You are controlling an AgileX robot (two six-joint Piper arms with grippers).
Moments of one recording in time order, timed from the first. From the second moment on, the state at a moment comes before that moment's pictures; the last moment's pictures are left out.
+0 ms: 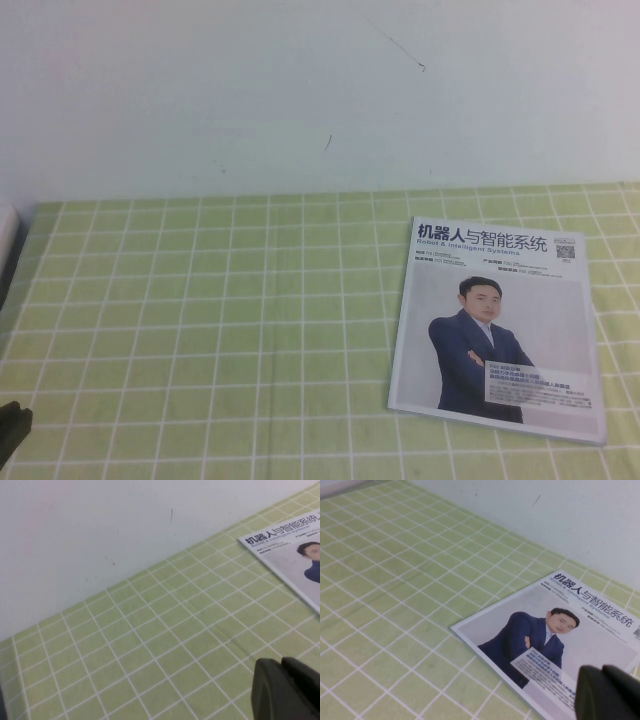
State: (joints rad) right arm 0.03 0.15 -0.34 0.68 0.81 -0.88; left arm -0.56 0.26 -0.43 0.20 0.54 -0.06
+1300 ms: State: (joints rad) right arm 0.03 0.15 -0.34 0.68 0.81 -0.88; left arm -0.14 -0.01 0.02 0.07 0.35 -0.12
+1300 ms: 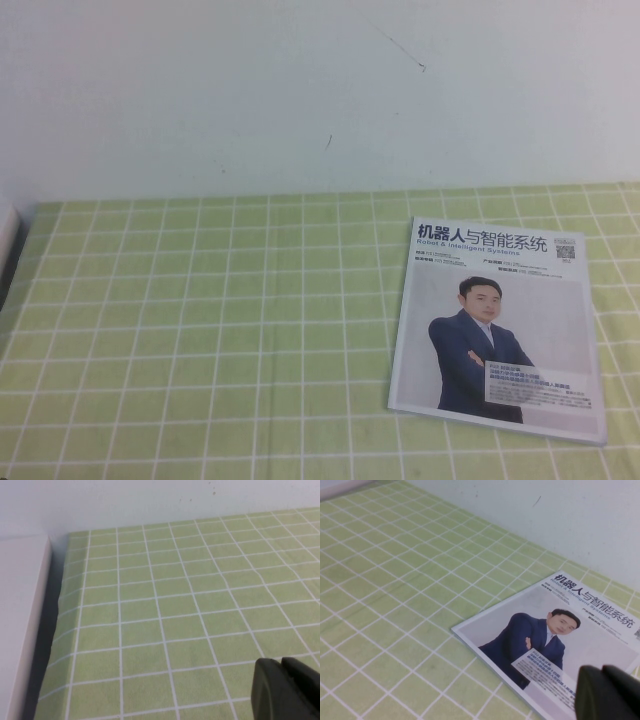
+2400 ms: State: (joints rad) right arm 0.03 0.15 -0.34 0.68 0.81 -0.88; left arm -0.14 -0.01 0.02 0.07 0.35 -0.21
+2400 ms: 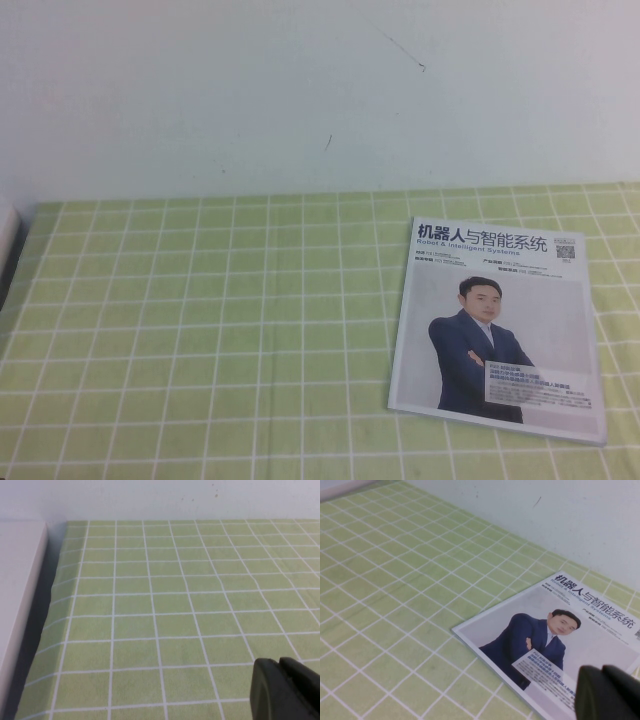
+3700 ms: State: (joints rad) right arm -0.04 0.04 0.03 0.01 0.37 -0.21; left arm -0.14 -0.01 0.02 0.07 0.35 -0.21
